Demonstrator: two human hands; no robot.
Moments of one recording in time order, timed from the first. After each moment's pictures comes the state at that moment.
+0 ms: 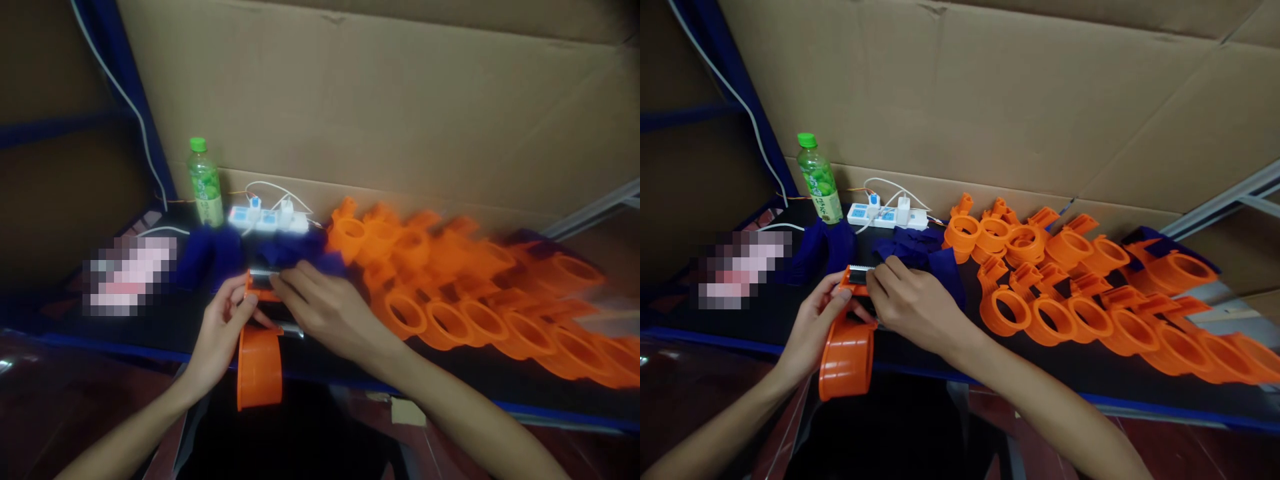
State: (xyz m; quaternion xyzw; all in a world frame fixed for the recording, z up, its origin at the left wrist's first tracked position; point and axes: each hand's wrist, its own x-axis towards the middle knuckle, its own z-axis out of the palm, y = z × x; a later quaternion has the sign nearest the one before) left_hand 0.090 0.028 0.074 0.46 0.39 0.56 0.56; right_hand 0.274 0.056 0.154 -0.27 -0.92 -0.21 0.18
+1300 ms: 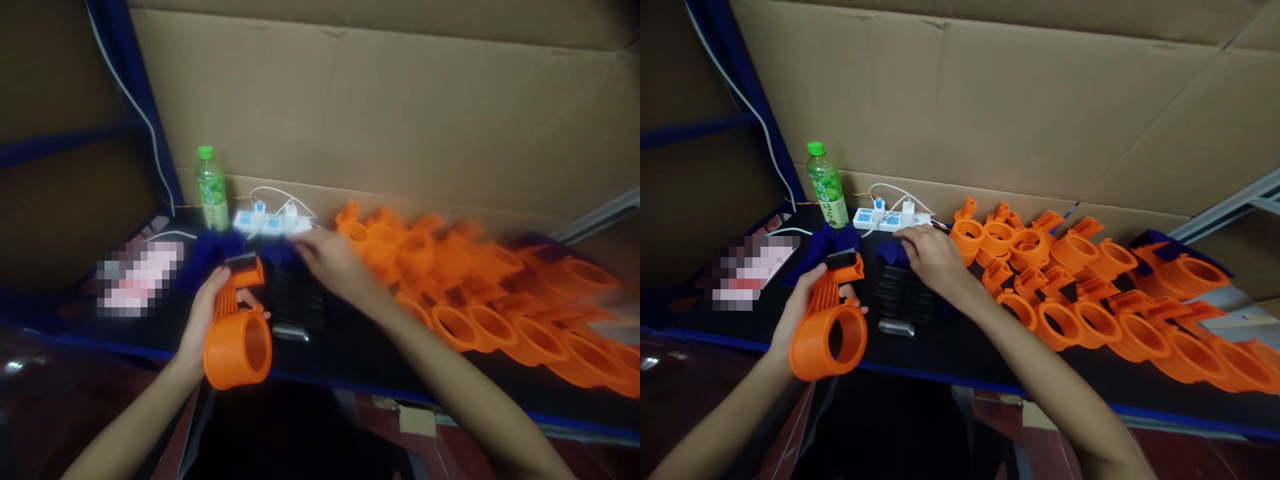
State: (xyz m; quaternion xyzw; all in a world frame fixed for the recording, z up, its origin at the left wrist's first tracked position) left_hand 0.075 0.042 0.093 0.24 0.35 0.60 0.68; right_hand 0.284 0.126 0.147 -0.41 -0.86 0.02 0.29
